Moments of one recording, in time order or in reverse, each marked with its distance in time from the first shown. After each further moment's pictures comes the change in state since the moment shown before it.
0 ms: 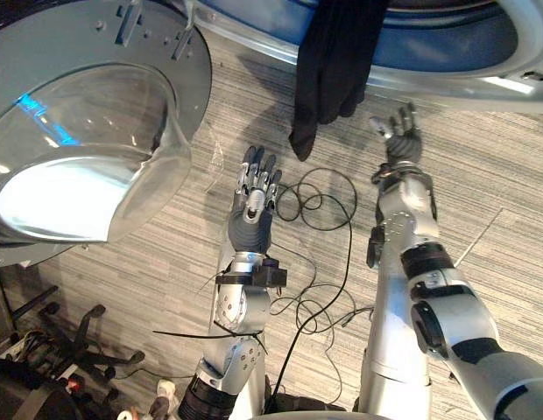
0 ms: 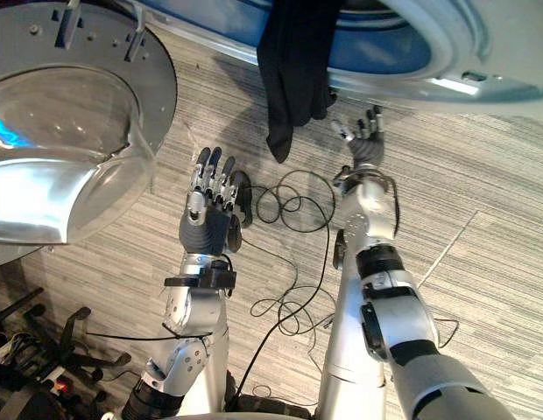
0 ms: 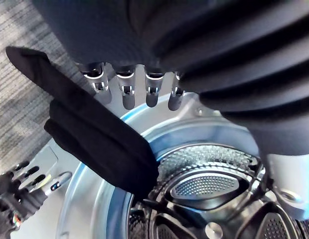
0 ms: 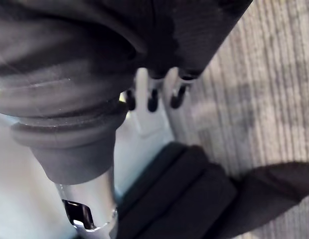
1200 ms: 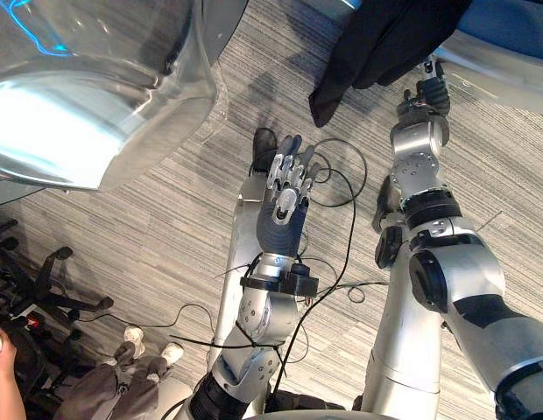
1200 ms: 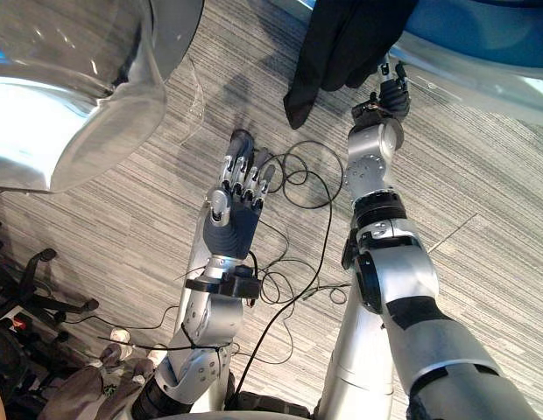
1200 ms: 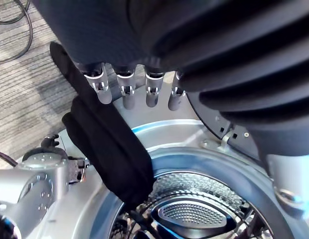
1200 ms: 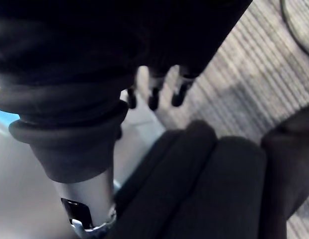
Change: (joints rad) left arm -0.046 -0.004 -0.216 -0.069 -0.009 -0.022 0.096; right arm -0.297 -0.055 -0.070 0.132 0.426 -0.066 -0.235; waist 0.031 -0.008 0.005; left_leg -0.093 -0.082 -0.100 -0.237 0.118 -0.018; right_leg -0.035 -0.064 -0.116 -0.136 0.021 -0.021
